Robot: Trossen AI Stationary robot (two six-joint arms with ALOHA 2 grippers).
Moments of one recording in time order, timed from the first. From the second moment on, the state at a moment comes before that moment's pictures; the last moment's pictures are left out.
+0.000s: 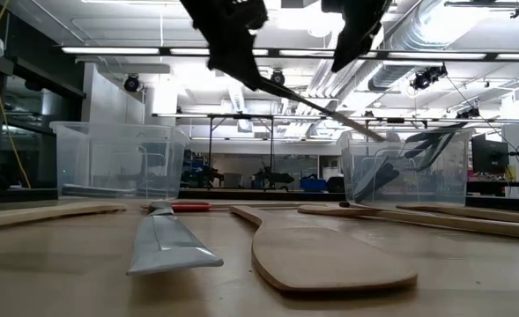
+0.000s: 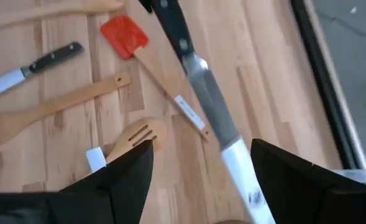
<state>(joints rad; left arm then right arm) 0.17 1.61 1.48 -0.67 -0.20 -0.08 -0.36 1.43 1.50 -1.04 -0.10 -0.12</state>
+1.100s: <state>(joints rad) 0.17 1.26 1.48 -1.23 -0.53 -0.33 -0.54 1.33 1.50 -1.03 -0.05 -0.16</state>
